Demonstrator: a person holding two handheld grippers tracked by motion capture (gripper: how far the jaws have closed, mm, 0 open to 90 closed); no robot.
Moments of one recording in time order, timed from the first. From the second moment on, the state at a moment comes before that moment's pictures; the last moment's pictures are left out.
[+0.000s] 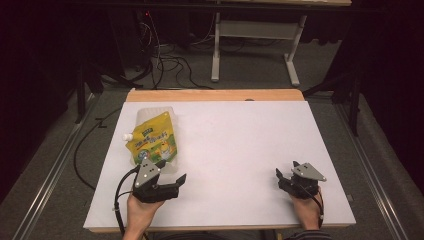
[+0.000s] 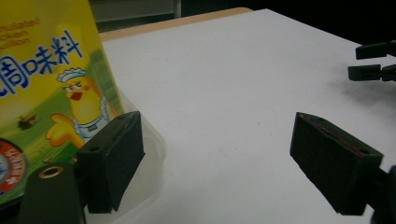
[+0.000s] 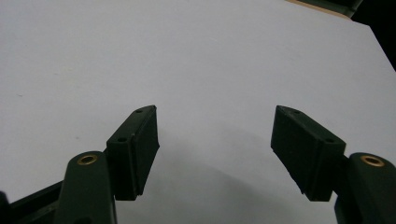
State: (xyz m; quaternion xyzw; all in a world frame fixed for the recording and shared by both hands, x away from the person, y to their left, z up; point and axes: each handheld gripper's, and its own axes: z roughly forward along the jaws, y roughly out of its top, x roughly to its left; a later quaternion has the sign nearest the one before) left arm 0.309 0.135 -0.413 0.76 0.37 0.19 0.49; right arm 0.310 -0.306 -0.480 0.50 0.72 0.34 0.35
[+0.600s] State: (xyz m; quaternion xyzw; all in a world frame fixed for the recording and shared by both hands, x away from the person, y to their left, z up) left arm 0.318 0.110 -0.419 0.78 0.35 0.17 0.49; right arm 0.310 -0.306 -0.480 0.50 0.72 0.33 0.35
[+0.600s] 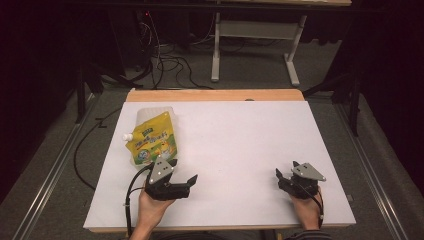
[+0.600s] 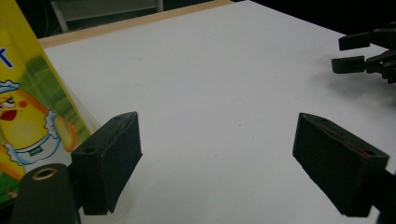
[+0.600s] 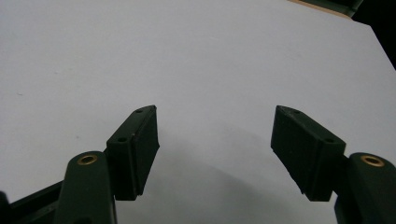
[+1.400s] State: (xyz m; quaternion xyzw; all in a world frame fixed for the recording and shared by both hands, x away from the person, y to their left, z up) left arm 0.333 0.081 -0.429 0.79 0.34 0.15 0.49; right arm 0.310 -0.306 -0.480 0.50 0.72 0.33 0.35
